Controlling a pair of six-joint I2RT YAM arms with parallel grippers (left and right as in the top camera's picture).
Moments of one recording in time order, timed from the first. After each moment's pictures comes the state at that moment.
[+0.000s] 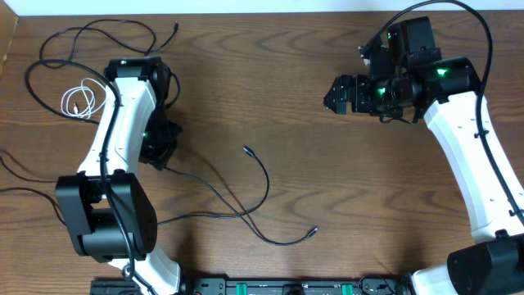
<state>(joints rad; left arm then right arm) 0.02 1.84 1.51 -1.56 -0.14 -1.15 0.22 1.65 1.61 -1.09 -0.37 0.28</state>
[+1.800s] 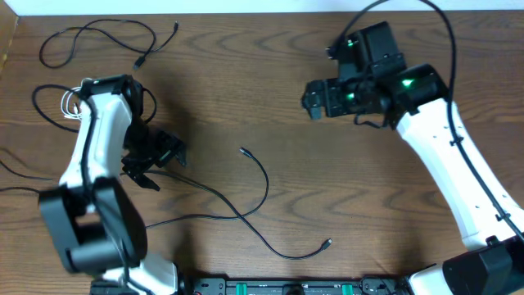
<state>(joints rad) 0.18 1.73 1.37 -1.47 0.18 -0.63 0.36 1.65 1.61 -1.00 -0.20 0.27</state>
